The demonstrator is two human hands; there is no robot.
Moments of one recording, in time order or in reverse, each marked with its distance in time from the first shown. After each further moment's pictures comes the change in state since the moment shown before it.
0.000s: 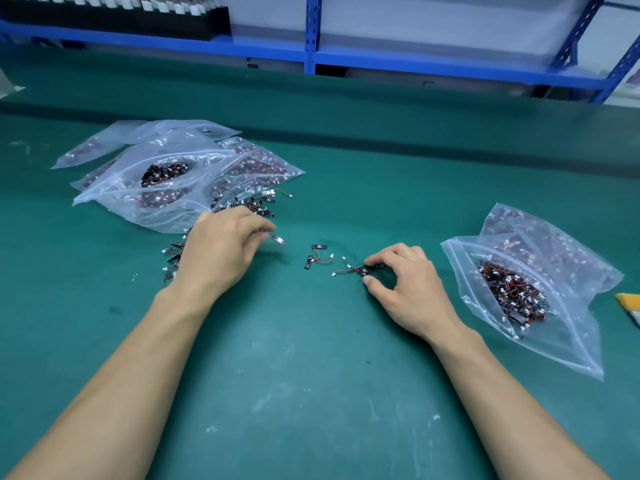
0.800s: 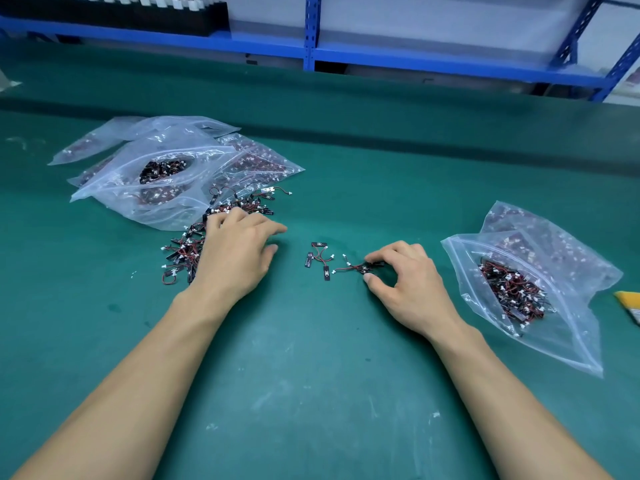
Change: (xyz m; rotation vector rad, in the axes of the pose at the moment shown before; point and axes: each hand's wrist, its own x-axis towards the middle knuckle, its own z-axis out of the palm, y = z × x) left_hand -0.005 0.011 0.022 0.134 -0.041 -0.022; right_hand 0.000 0.000 0.000 0.009 0.012 -0.007
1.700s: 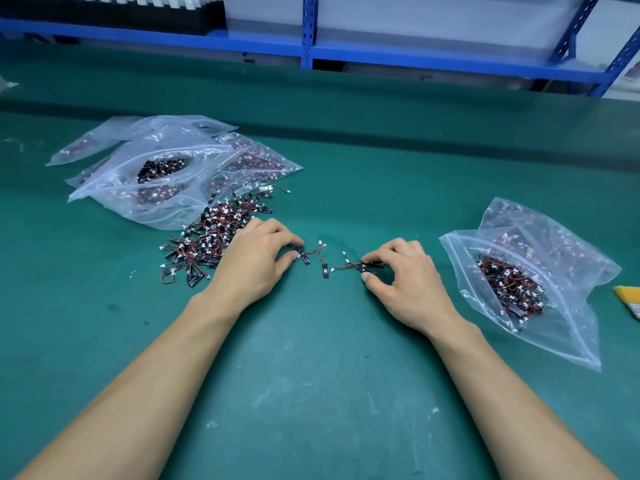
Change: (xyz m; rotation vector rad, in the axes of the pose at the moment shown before) left_hand 0.000 0.015 0.013 -0.227 -0.119 0.032; right_hand 0.001 0.002 0.003 -0.028 -0.009 -0.001
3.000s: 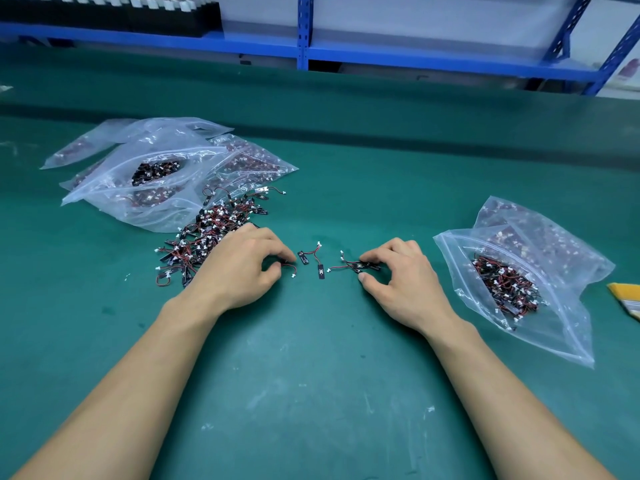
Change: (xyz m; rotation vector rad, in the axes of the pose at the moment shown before) left_hand -0.009 -0.002 -0.021 -0.033 -0.083 0.104; right_hand -0.001 -0.001 -0.003 -0.006 -0.005 0.026
